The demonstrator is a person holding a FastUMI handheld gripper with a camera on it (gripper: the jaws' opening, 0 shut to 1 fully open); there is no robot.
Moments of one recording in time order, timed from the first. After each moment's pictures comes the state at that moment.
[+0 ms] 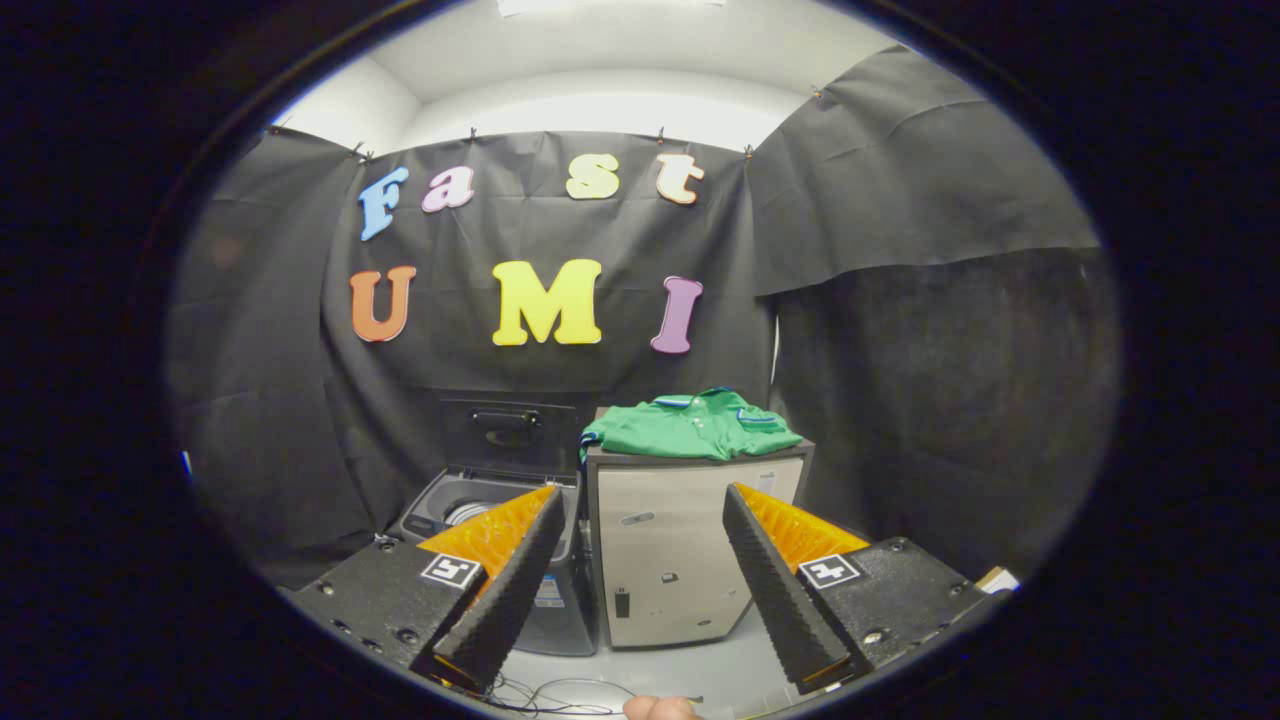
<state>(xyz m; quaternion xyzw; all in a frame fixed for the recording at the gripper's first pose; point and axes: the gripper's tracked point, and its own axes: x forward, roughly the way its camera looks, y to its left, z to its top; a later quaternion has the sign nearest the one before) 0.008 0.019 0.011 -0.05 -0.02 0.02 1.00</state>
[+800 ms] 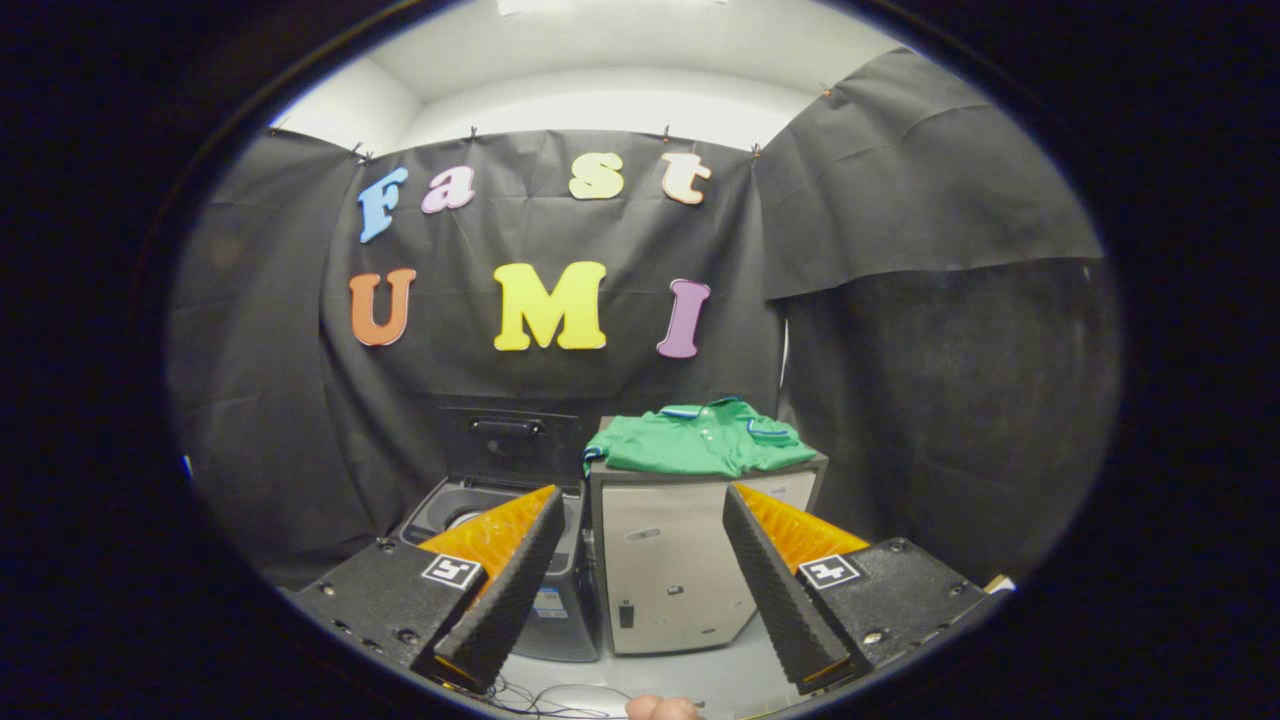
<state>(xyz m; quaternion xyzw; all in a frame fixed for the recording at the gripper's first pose) 0.050 0.027 0.051 -0.05 -0.03 0.03 1.00</state>
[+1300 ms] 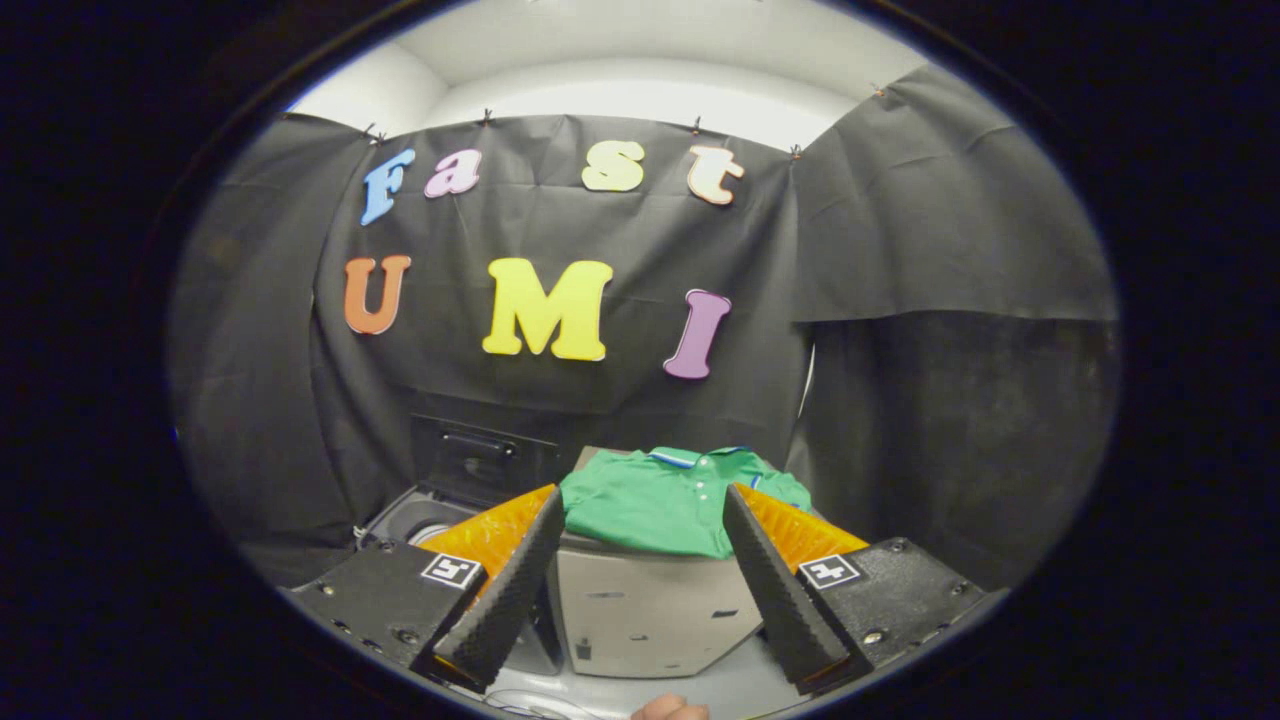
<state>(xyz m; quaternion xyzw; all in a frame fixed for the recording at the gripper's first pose) 0.199 0.001 0.114 -0.11 -0.01 0.05 0.99</state>
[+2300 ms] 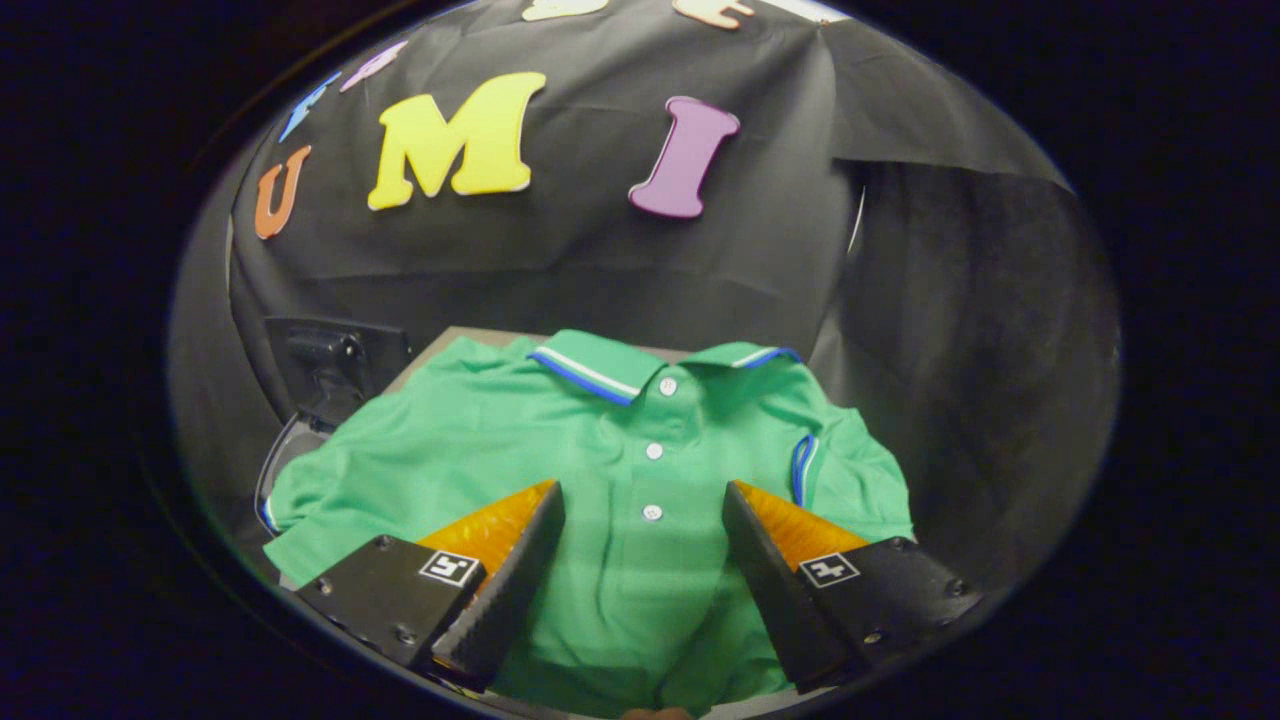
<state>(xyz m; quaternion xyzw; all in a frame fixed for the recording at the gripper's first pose) 0.477 -0.069 0.019 -0.11 0.21 0.01 0.97</state>
